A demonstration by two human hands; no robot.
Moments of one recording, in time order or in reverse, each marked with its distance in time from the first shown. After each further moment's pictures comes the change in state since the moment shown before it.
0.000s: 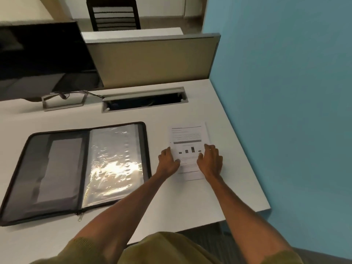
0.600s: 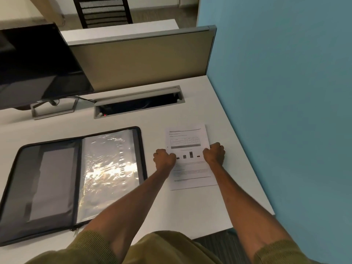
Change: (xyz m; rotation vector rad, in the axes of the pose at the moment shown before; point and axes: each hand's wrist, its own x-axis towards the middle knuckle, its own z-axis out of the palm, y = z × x) left_hand 0.056 0.025 0.003 -0.282 0.161 -0.330; right_hand 0.076 0.009 -0.004 0.418 -0.080 0.407
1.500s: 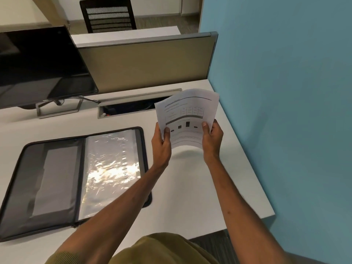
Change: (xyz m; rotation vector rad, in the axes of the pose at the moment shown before) left_hand -0.024 0.026 -0.038 -0.571 0.113 0.725; right_hand -0.035 -0.052 -0.014 0.857 0.087 -0.449
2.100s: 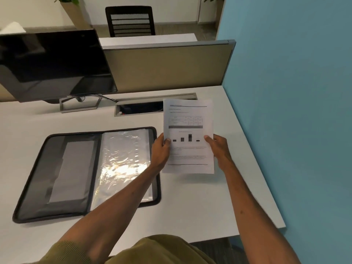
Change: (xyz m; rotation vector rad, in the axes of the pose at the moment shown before) left_hand -0.001 0.003 -0.052 0.242 -0.086 -0.270; right_hand 0.002 0.007 -0.007 -0.167 -0.304 0.351
